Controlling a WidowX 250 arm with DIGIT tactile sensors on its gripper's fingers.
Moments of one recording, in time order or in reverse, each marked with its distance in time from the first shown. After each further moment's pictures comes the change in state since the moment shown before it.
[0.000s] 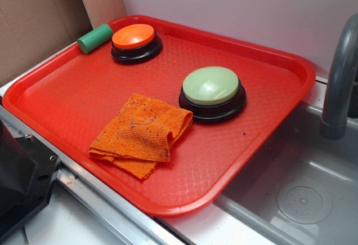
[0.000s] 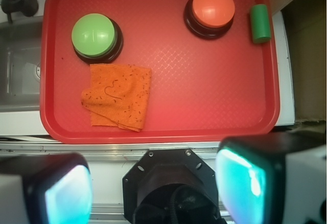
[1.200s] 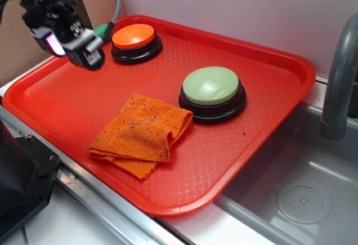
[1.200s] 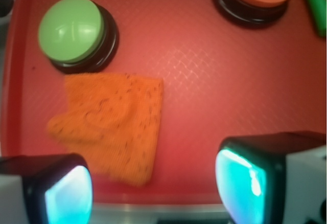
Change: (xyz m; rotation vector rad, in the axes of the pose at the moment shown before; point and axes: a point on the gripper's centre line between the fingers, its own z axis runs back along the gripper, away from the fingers) arm 0.030 0.008 -0.129 -0.101 -0.071 0.026
